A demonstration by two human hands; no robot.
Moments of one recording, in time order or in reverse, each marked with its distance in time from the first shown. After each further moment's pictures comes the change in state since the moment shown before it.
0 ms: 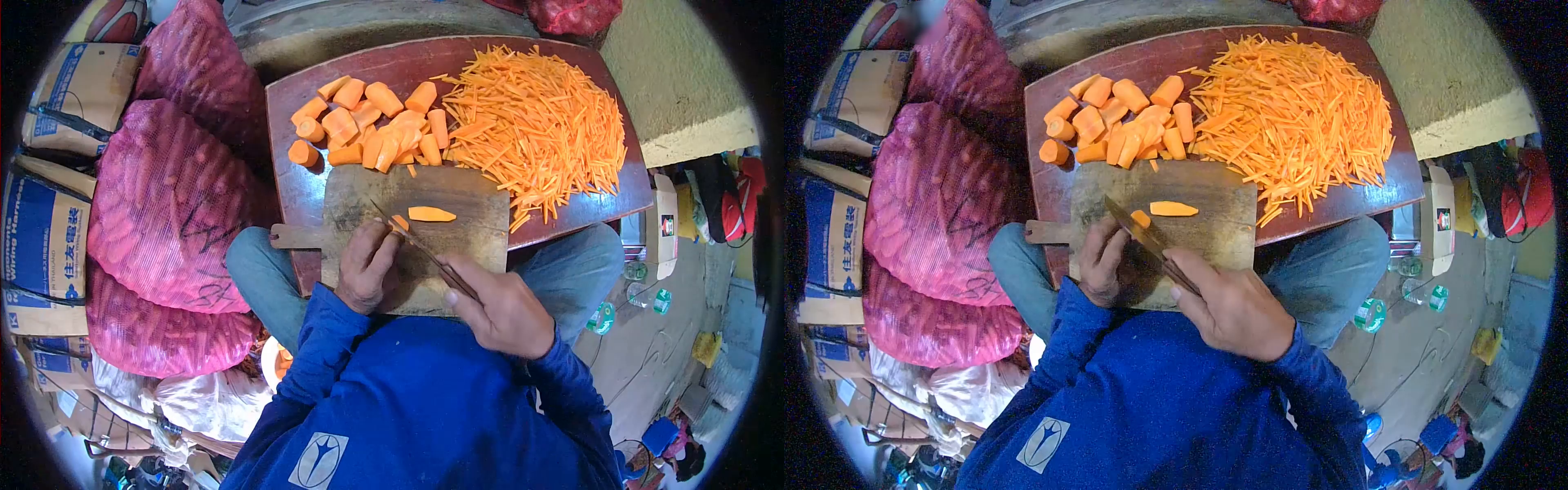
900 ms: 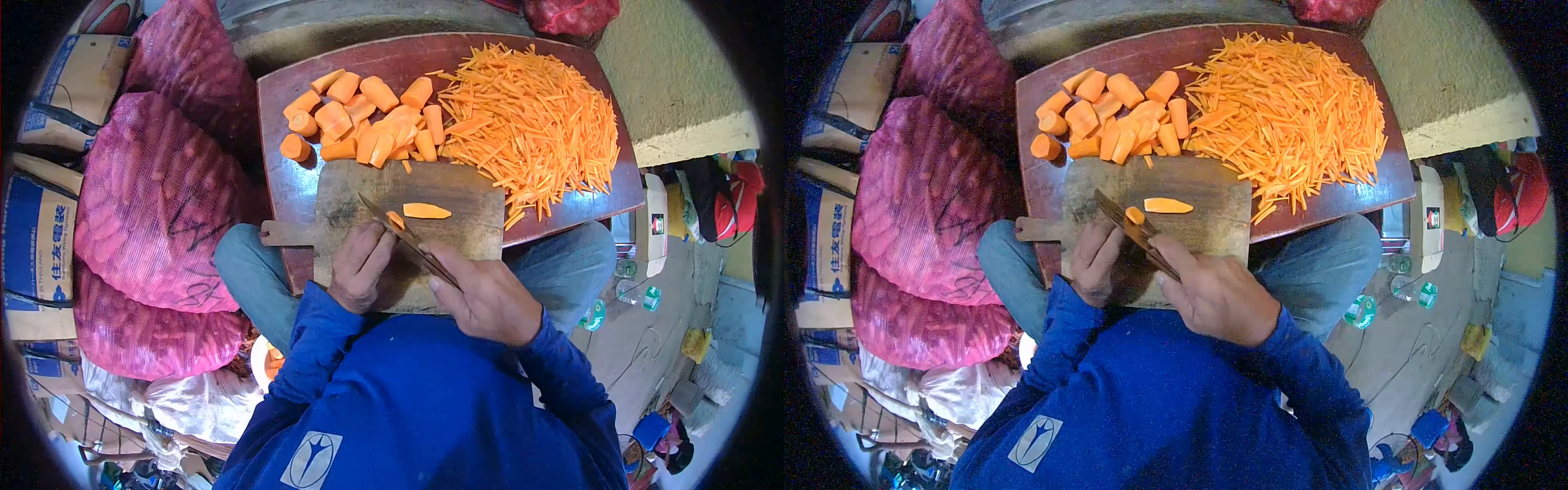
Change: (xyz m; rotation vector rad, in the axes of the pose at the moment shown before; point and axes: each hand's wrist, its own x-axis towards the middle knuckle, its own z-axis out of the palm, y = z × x) left_hand 0.008 0.005 -0.009 0.034 -0.010 0.033; right_hand 0.017 0.003 0.009 -0.097 -0.054 0.003
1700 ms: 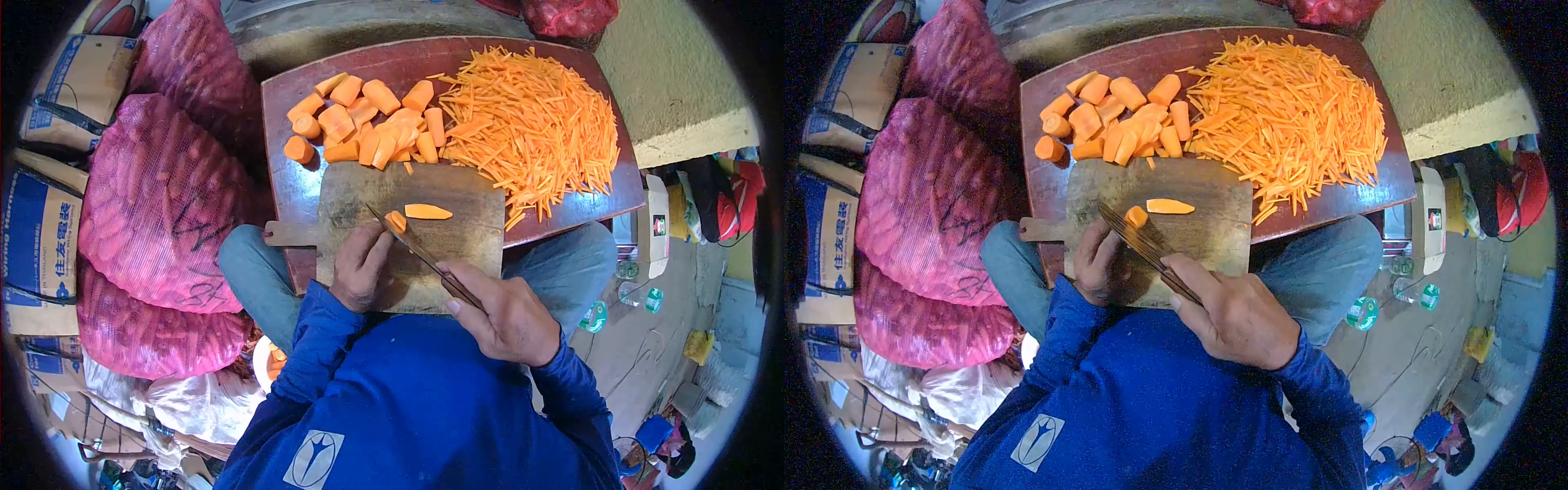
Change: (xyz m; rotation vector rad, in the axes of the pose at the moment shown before) left_hand -0.017 -0.007 0.009 -0.060 -0.010 -0.081; right_hand -0.024 -0.024 -0.022 -0.003 -0.027 0.020
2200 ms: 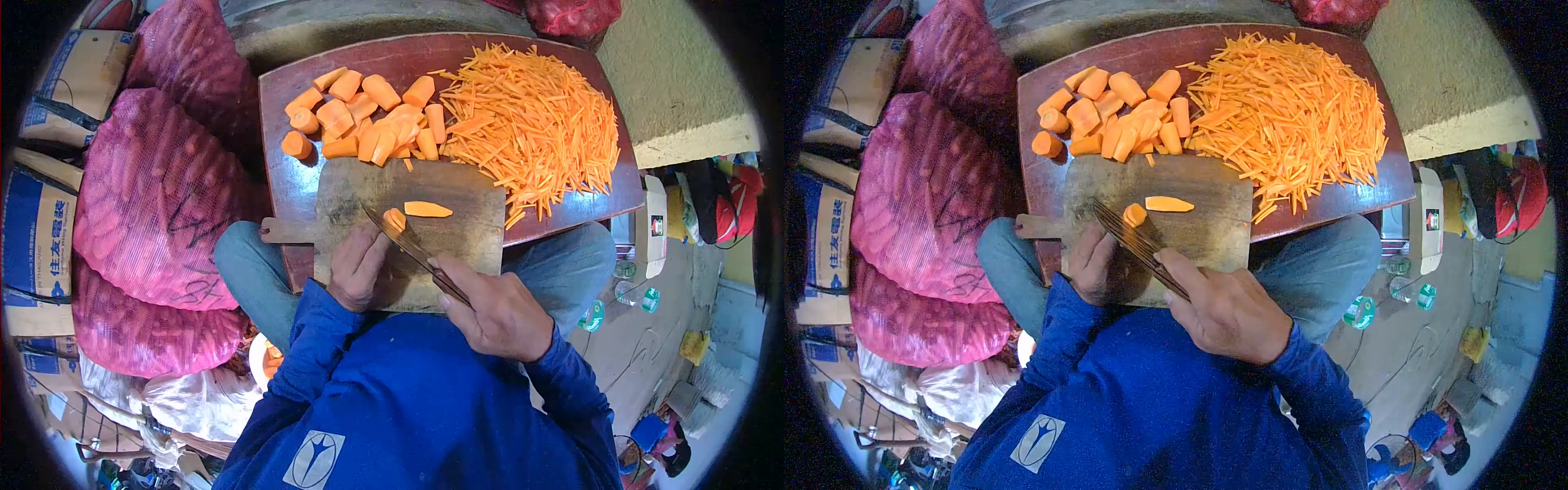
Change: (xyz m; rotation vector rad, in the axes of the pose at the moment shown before) left_hand 0.002 0.003 -0.006 0.075 0.042 0.087; right_hand 0.008 0.005 0.009 -0.077 -0.027 0.024
